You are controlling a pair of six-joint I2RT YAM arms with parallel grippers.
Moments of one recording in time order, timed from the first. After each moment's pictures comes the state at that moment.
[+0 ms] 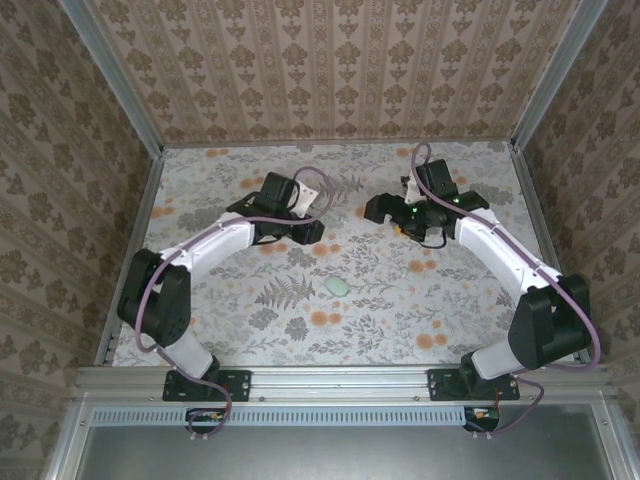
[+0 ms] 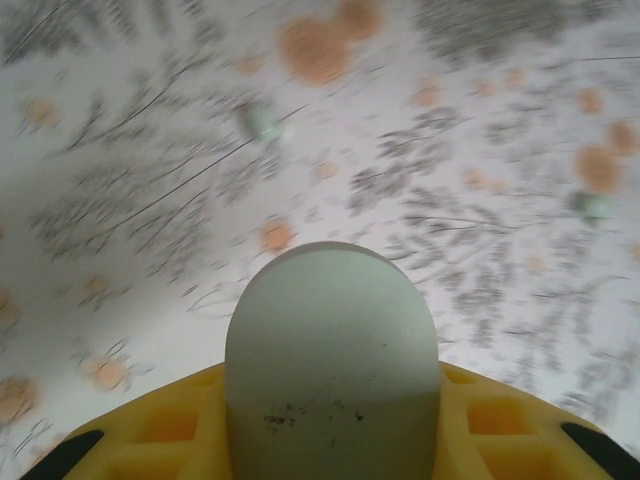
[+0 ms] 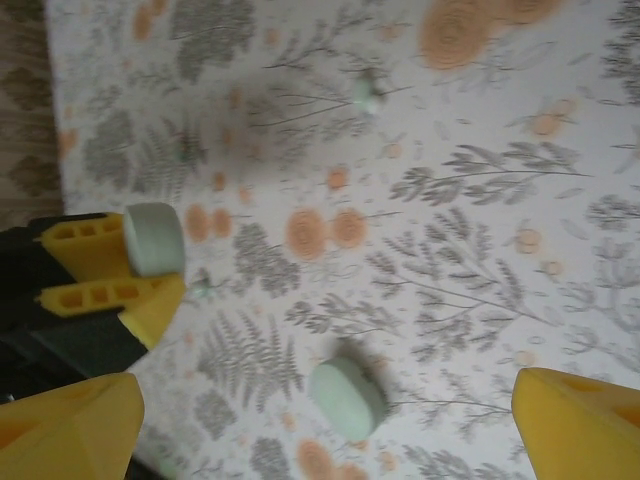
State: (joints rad) left arm -0.58 1.63 1.17 -0.43 0.36 -0.03; right arm 0.28 1.47 1.21 -0.65 -0.43 0.63
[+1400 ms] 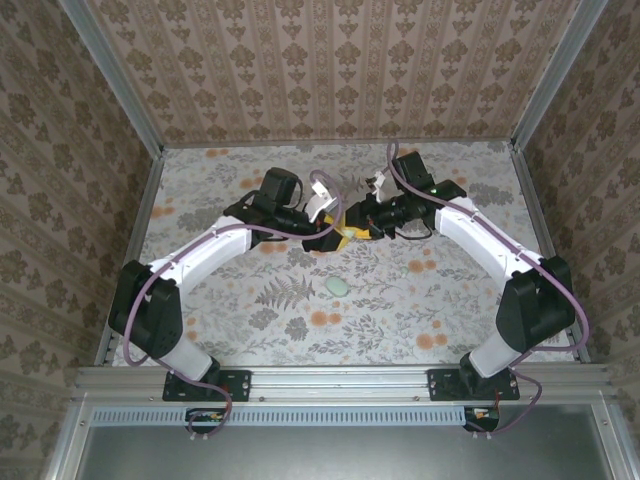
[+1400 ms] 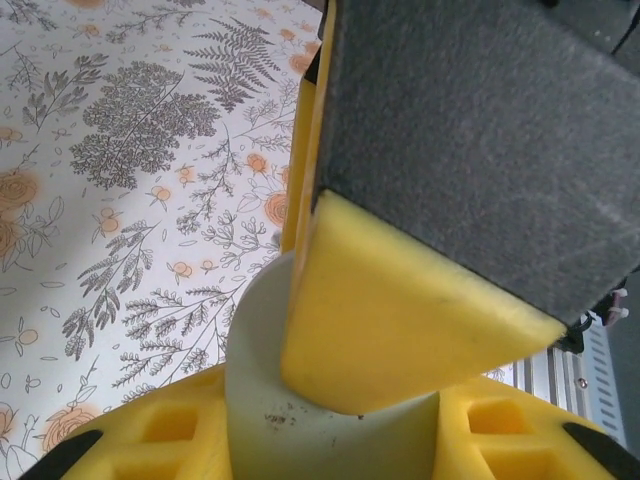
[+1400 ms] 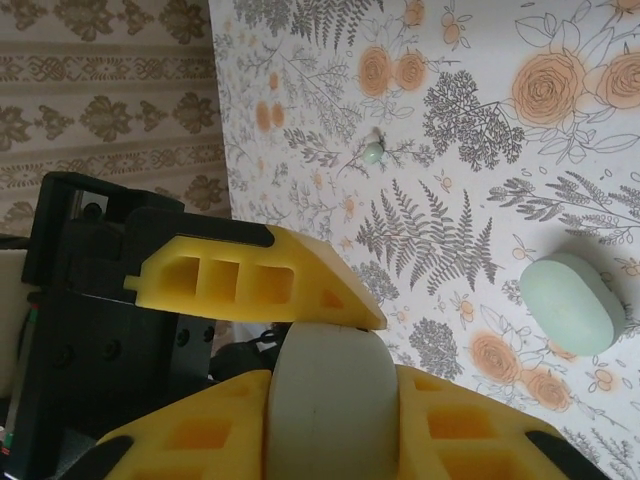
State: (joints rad) left arm -0.62 1.56 1.19 -0.38 0.81 0.16; right arm 0.39 1.58 1.33 -0.68 -0.77 0.74
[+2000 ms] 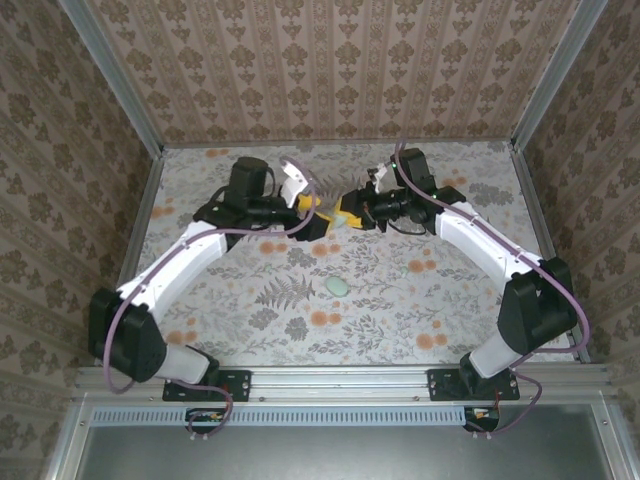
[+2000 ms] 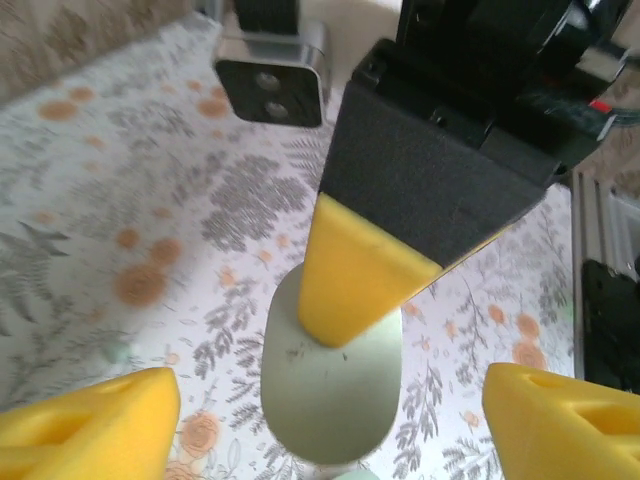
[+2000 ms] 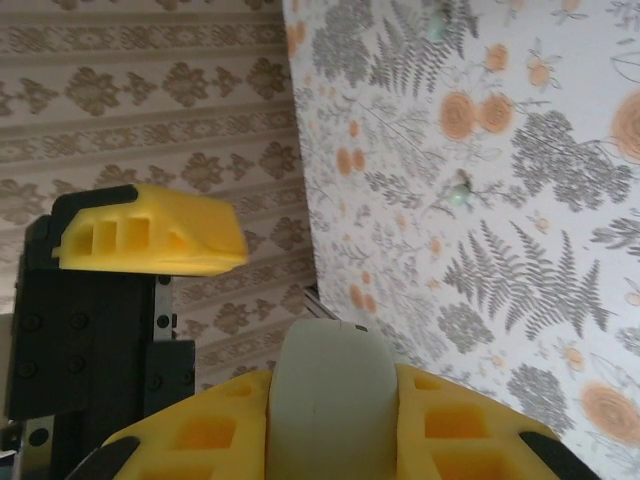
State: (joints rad) left arm -0.51 1.38 1.16 -0.31 0.73 0.12; right arm 0.39 1.56 1.27 -0.36 -0.81 1.04
